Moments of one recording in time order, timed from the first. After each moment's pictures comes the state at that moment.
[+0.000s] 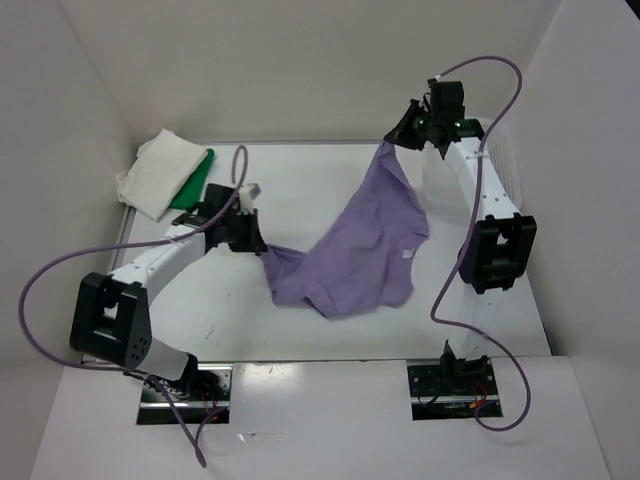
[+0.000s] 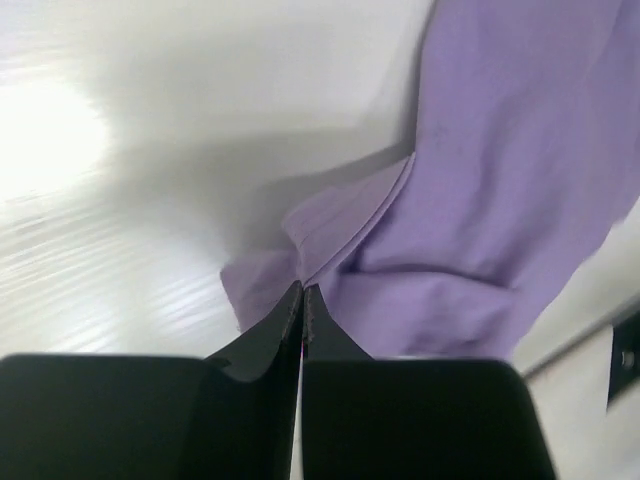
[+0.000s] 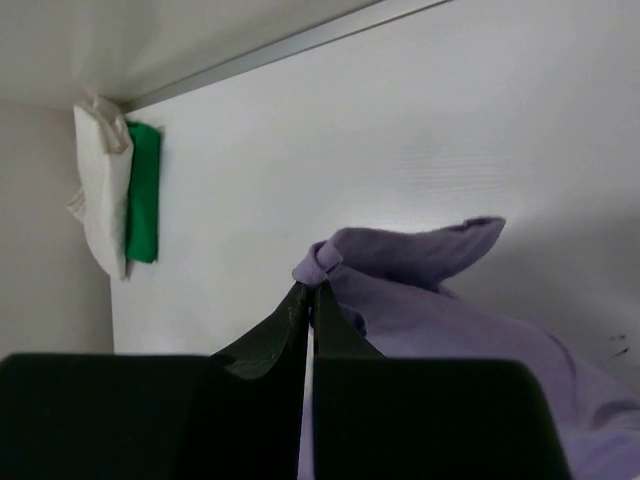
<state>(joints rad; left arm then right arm) -0.31 1.49 0.99 -0.42 0.36 -0.27 0.09 1.93 1.93 -0.58 -0.31 0.58</state>
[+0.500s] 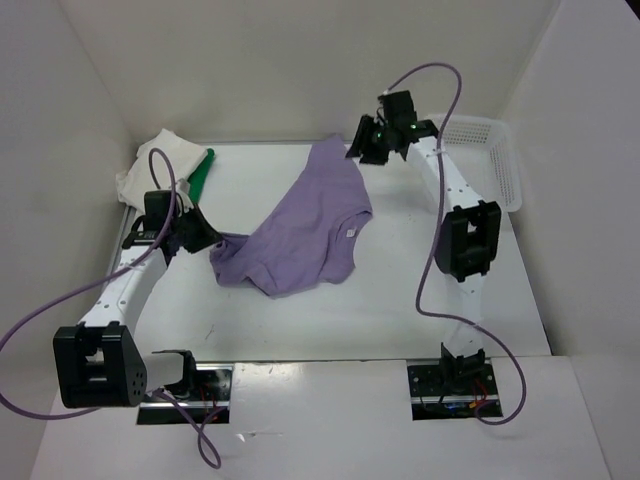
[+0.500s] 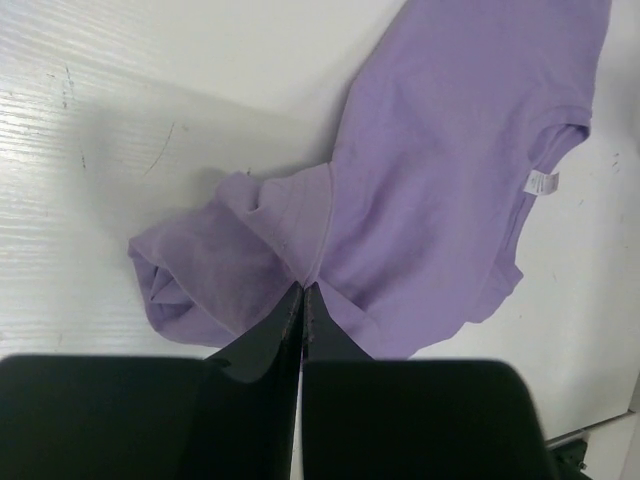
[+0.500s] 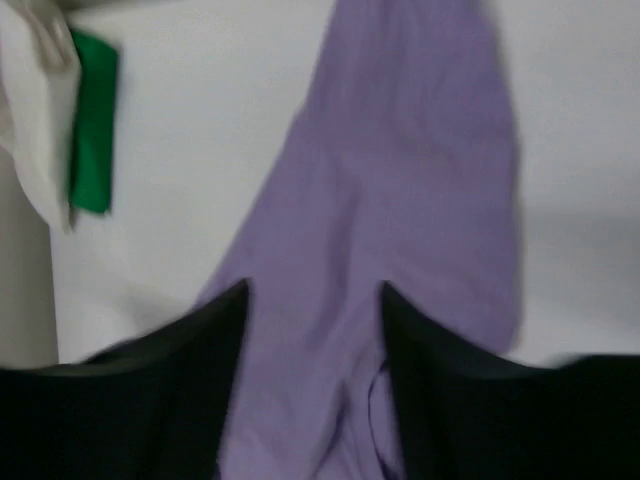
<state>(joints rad) 0.06 1.23 0.86 -0.42 0.30 -0.48 0.23 2.26 2.35 -0.75 -0.26 0.49</state>
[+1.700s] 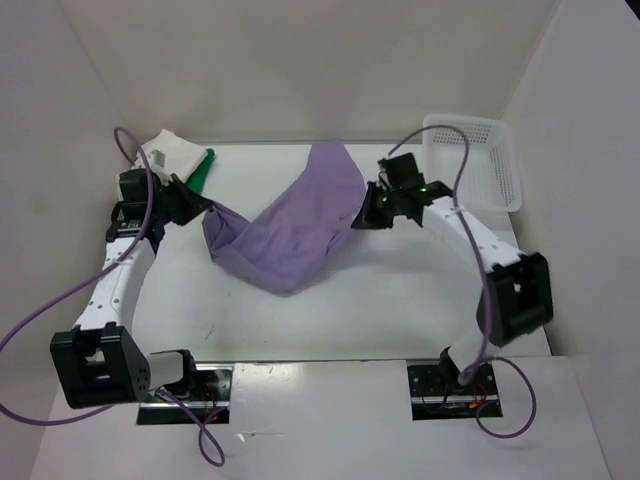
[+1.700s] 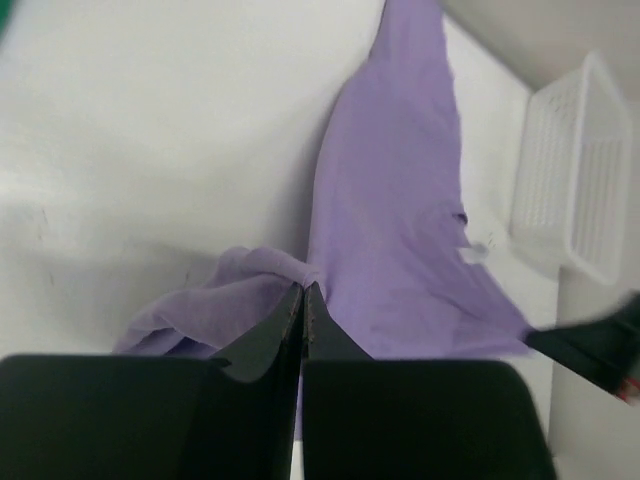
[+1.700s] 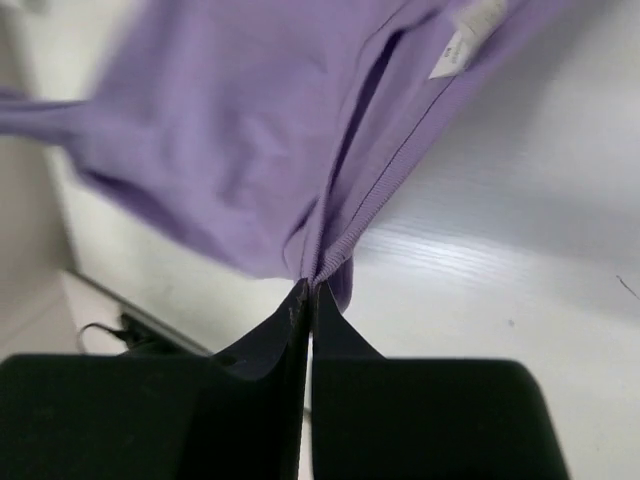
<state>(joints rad) 0.12 1.23 0.97 -0.29 0.38 -0.59 0.38 1.63 1.22 -0.54 -0.31 0.62</state>
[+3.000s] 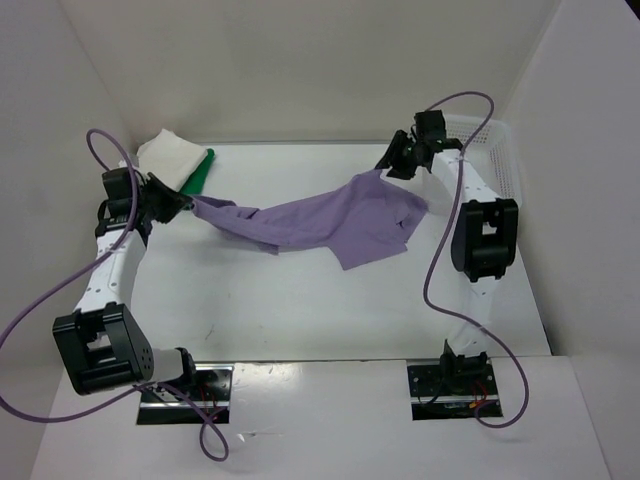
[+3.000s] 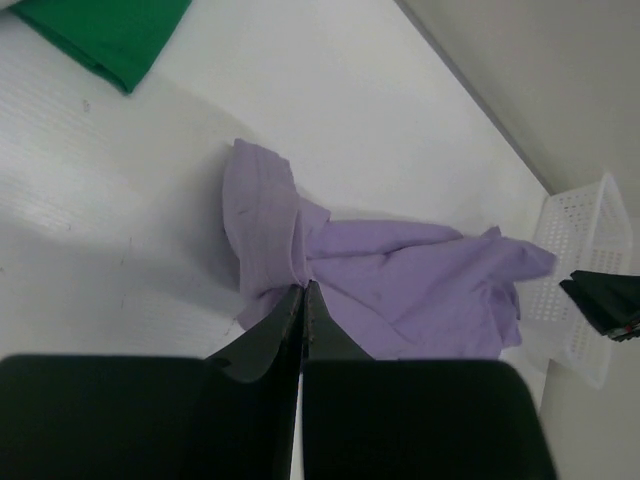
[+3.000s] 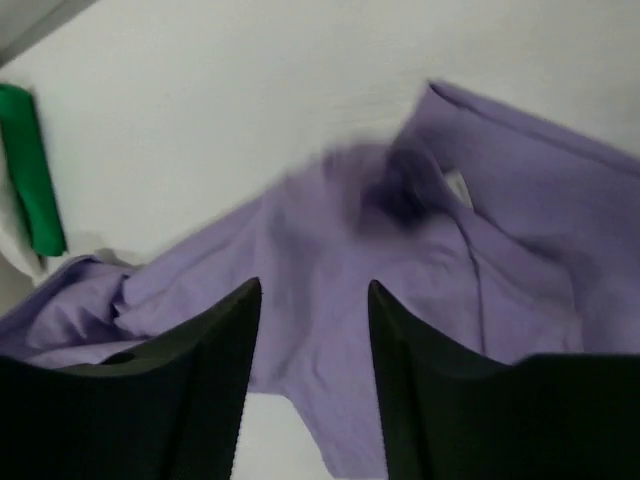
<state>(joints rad) 0.27 1.31 1.00 -0.25 0.33 -0.67 0.10 2.10 1.85 -0.55 -0.30 0.56</state>
